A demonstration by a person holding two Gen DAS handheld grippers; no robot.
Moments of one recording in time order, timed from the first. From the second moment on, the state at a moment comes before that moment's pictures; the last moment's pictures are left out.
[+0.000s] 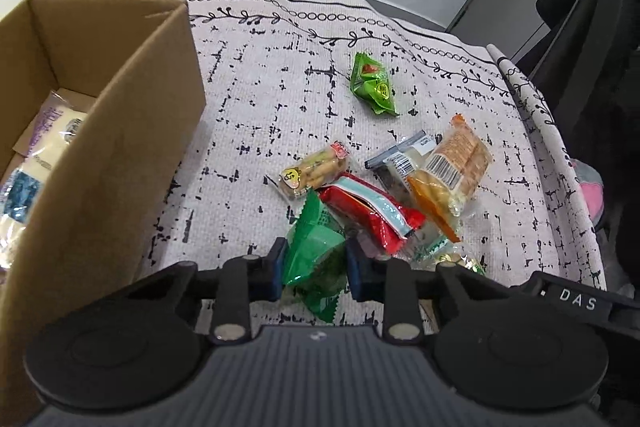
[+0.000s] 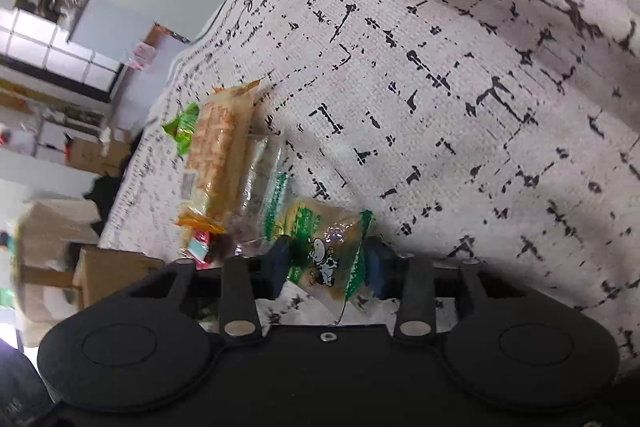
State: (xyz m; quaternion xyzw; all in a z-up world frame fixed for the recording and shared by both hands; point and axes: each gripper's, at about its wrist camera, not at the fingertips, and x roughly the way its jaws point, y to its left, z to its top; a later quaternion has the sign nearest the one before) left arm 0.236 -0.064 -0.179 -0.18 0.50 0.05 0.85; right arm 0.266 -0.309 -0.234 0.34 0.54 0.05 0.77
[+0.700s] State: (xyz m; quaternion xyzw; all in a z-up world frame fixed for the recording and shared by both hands) left arm 0.189 -0.032 -0.105 -0.21 0.43 0.03 0.88; right arm 0.219 -0.292 -0.162 0.33 0.48 0.09 0.81
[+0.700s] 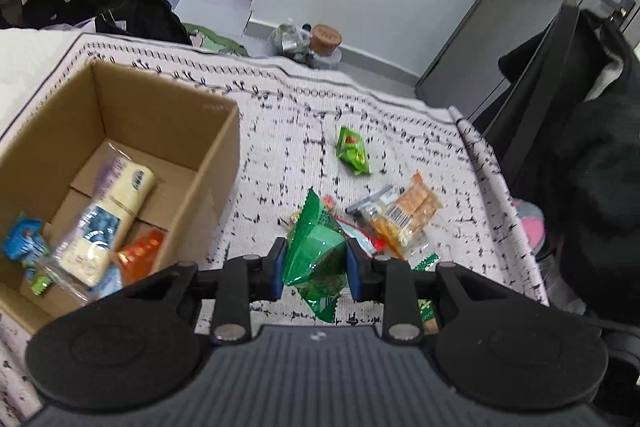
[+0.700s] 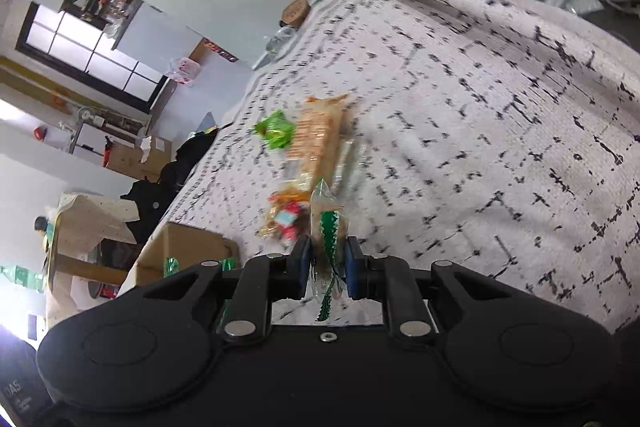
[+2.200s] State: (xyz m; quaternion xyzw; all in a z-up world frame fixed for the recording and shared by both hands) left arm 0.142 0.126 -0.085 -0.33 0.40 0.12 0.85; right arm 0.211 -0.131 -0.079 0.25 0.44 0.18 0.84
